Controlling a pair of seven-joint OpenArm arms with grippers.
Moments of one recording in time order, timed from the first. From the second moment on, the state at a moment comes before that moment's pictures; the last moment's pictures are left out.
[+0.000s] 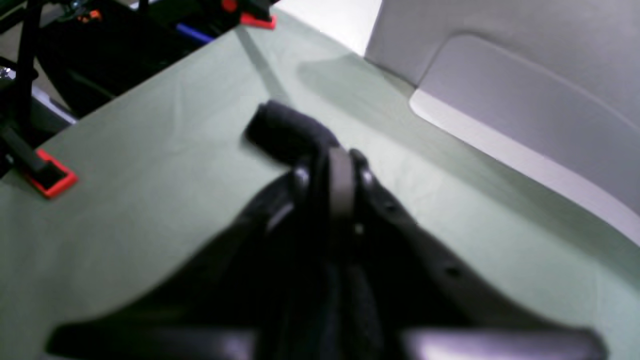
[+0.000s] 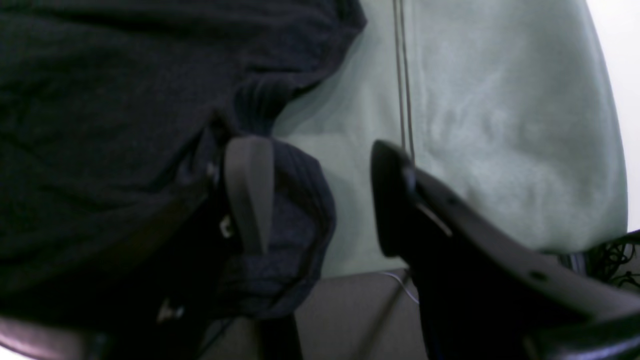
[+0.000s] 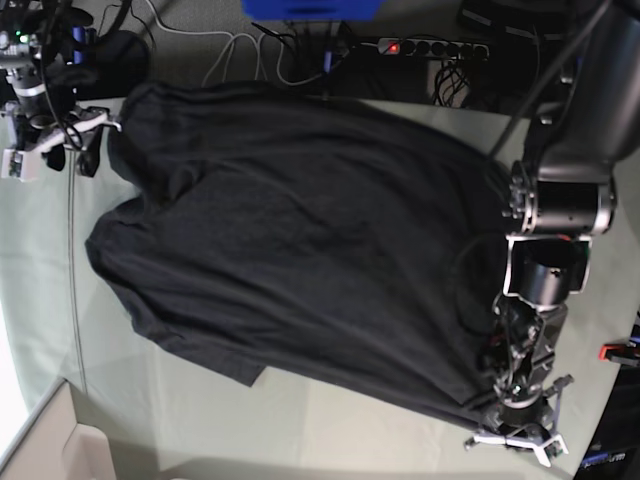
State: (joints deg) left arm -46.3 -8.4 3.4 23.2 -26.5 11.2 -10.4; right arm -33.6 2.4 32.8 114.4 19.7 17.0 -37.9
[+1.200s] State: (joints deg) left arm 6.8 -16.9 -5.5 67.9 -26.9 11.1 -2.5; right arm -34.2 0.3 32.4 114.0 19.5 17.0 -37.9
